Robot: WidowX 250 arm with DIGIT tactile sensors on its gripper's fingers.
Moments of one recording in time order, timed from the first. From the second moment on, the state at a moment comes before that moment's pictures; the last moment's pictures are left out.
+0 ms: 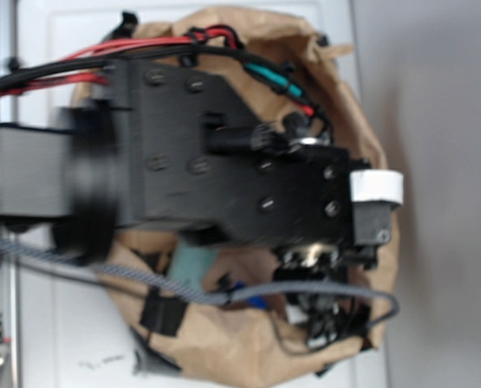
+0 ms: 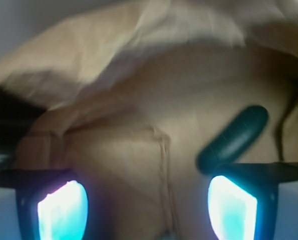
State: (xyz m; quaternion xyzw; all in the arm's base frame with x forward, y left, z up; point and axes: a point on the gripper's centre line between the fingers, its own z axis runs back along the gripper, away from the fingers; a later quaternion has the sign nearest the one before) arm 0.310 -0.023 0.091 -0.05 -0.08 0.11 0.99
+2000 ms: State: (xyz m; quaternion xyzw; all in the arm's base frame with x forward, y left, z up) arm 0.293 -0.030 0.135 -0.11 -0.04 0.11 0.99
